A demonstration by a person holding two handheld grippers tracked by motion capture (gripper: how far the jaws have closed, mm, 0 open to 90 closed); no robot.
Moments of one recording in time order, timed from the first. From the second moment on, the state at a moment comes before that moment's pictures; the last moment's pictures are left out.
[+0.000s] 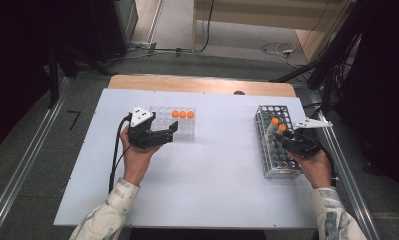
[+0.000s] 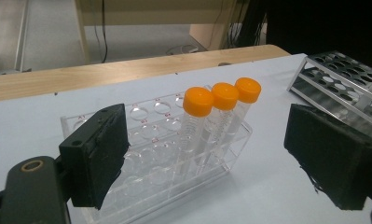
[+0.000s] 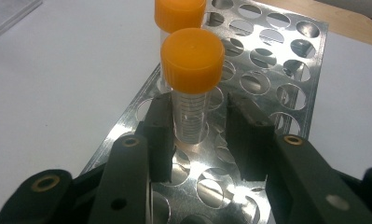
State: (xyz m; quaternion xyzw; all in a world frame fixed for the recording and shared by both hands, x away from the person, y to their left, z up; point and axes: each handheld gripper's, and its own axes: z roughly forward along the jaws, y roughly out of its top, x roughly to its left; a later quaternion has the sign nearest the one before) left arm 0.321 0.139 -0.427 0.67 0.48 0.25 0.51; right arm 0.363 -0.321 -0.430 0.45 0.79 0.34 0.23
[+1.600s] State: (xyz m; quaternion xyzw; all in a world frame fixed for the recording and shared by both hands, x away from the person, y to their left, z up) left arm 0.312 0.143 -0.421 0.66 0.47 0.26 0.52; right arm 0.308 -0.287 -0.372 0.39 0.77 0.43 0.26
